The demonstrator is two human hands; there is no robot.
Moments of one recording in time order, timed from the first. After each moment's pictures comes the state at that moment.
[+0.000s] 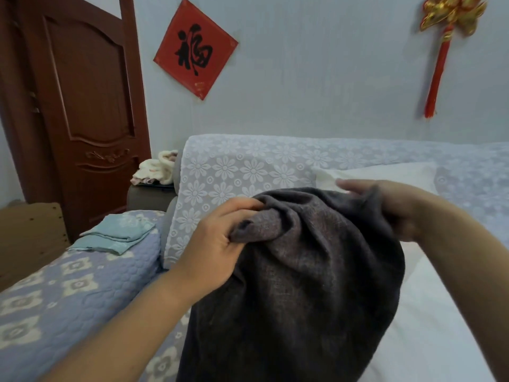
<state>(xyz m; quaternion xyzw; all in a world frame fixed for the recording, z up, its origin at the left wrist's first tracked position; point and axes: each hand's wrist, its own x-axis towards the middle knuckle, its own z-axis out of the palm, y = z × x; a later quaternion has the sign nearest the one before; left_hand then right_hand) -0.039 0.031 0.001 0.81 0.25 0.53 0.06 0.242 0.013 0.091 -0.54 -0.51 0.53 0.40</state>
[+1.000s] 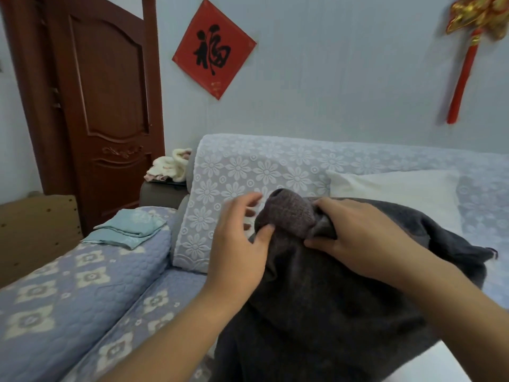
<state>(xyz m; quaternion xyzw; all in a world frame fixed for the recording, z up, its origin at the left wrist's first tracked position) -0.015 0.026 -0.014 0.65 0.38 0.66 0.07 0.185 0.013 0.053 -0.54 -0.80 -0.17 0.20</state>
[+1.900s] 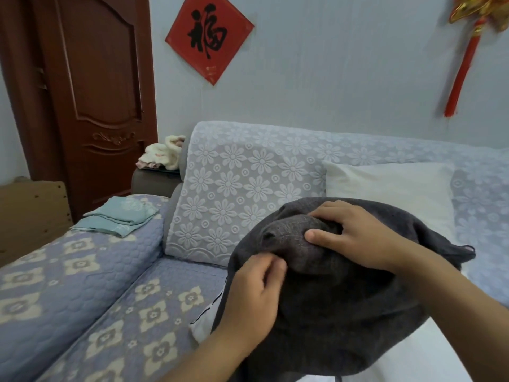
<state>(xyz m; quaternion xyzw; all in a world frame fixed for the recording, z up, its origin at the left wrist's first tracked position) 0.016 0.023 -0.097 0.68 0.40 0.59 0.21 0.219 0.048 0.026 -0.48 -0.85 0.00 0.22</state>
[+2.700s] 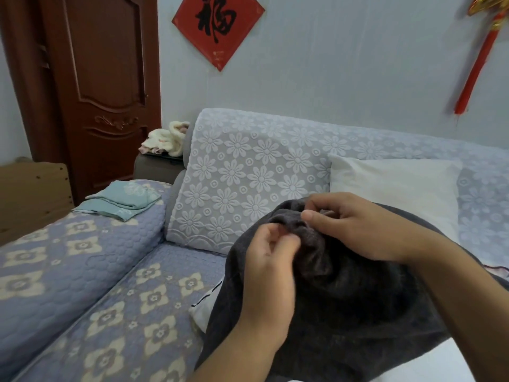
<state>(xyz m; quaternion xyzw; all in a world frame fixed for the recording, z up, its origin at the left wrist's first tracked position) 0.042 -0.025 -0.039 0.41 0.31 0.69 0.50 0.184 0.015 0.048 -0.44 -0.85 0.18 0.22</state>
